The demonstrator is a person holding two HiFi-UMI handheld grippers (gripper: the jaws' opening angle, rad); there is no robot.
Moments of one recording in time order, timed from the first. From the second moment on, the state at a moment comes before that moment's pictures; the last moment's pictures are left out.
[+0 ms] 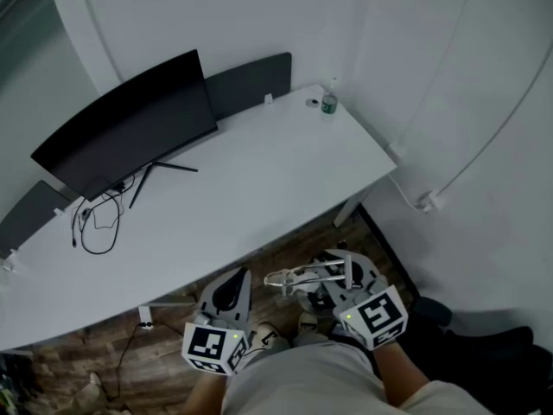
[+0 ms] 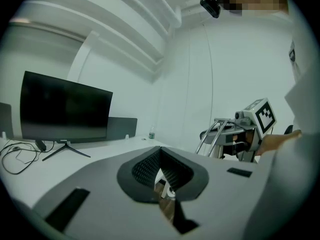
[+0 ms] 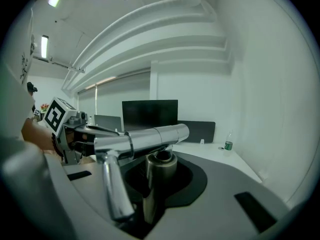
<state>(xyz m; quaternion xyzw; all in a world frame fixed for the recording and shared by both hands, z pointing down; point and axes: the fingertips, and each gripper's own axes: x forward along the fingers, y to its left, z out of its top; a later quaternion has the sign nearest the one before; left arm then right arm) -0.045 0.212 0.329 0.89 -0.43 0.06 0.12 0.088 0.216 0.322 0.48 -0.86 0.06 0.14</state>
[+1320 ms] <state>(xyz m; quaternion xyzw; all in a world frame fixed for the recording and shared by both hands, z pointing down) -0.095 0.171 0.340 0.90 -0.42 0.06 0.12 0.062 0.158 0.321 0.50 -0.85 0.05 0.14</state>
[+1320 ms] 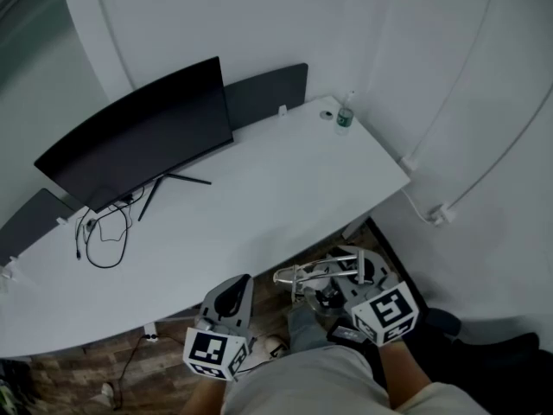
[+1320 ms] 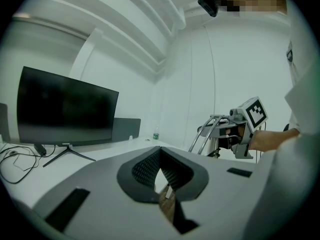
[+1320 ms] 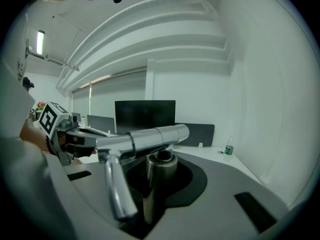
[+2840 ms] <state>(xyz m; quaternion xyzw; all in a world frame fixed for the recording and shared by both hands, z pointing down) -0.029 -0.059 0.344 0.85 -0.51 0.04 0.12 0.107 -0.098 0.303 0.41 -0.91 0.01 0.13</state>
